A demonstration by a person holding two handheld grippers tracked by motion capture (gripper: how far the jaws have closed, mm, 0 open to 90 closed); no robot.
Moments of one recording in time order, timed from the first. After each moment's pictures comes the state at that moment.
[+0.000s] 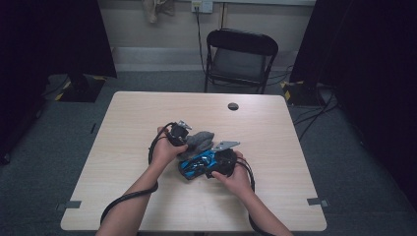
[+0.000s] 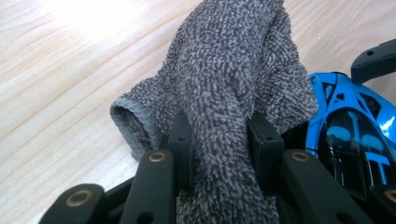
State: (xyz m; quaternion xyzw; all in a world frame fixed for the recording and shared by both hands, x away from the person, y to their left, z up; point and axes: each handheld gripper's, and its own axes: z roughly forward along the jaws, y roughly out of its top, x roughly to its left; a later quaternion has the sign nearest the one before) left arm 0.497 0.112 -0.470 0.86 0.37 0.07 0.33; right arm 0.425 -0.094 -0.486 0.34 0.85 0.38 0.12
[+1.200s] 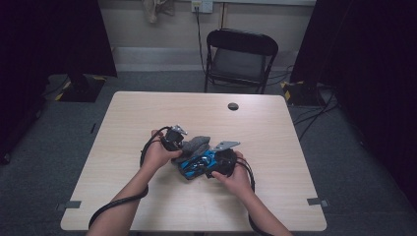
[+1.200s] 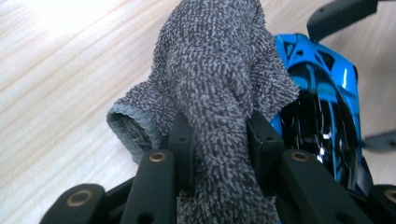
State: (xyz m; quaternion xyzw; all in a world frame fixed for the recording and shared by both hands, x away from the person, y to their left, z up) left arm 0.475 0.134 -0.464 0.88 0.34 0.04 0.33; right arm 0.425 -0.095 -0.486 0.35 0.85 0.39 0.12
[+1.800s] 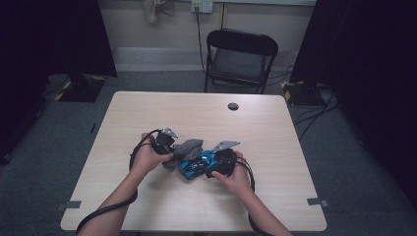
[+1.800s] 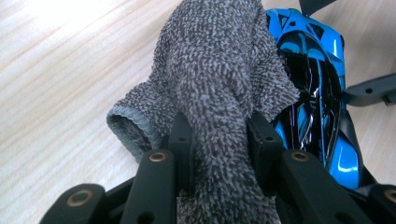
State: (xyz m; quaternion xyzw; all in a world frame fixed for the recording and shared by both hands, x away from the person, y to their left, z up) left arm 0.460 0.160 -0.461 0.88 0.34 0.03 0.33; right arm 0.425 -0.094 -0.485 0.35 0.85 0.38 0.12
